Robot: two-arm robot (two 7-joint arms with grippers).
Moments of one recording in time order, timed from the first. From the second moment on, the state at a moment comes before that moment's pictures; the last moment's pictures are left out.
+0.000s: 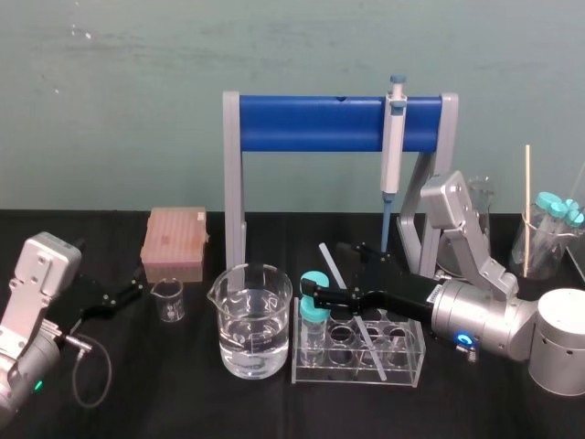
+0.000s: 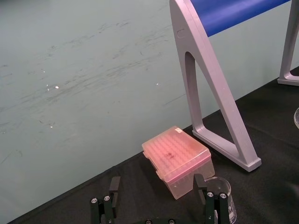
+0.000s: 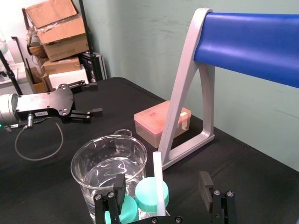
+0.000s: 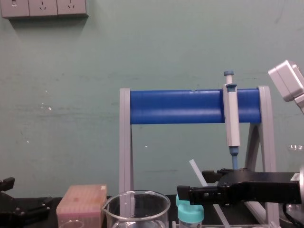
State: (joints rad) left arm -0.20 0.60 0.45 -1.41 -0.25 -0.12 0.03; right arm 0.44 0.46 -0.54 -1.36 0.49 0.14 0.56
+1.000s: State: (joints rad) left arm -0.20 0.60 0.45 -1.41 -0.25 -0.12 0.03; right arm 0.44 0.46 -0.54 -1.36 0.49 0.14 0.56
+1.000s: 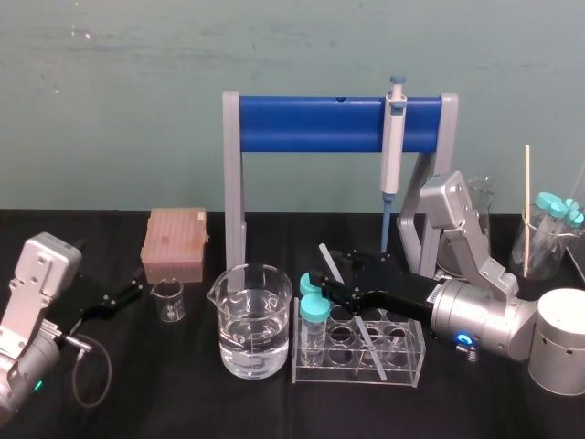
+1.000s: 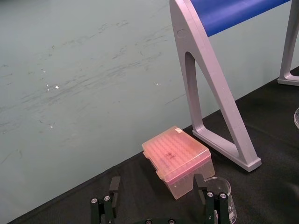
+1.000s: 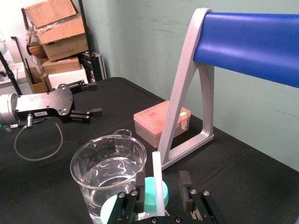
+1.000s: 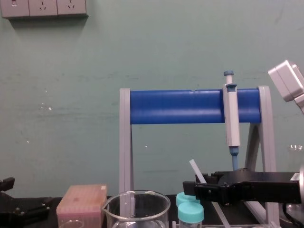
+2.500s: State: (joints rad) left arm -0.20 0.60 0.45 -1.41 -0.25 -0.12 0.03; right arm 0.25 0.45 -0.34 -1.51 0.49 -0.24 0.50
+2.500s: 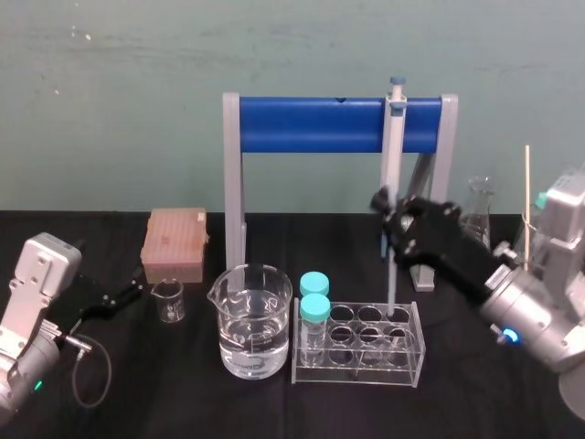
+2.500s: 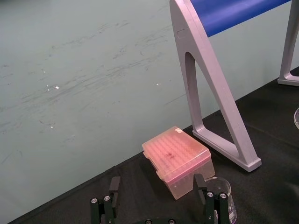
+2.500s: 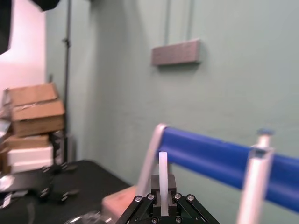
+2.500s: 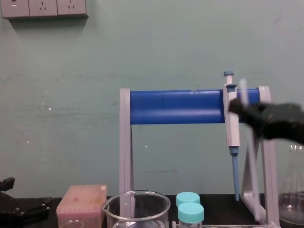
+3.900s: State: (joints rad) left arm -0.20 0.60 0.45 -1.41 -0.25 -0.12 0.03; right arm 0.27 0.39 -0.17 -1.44 0.38 -0.19 0.39
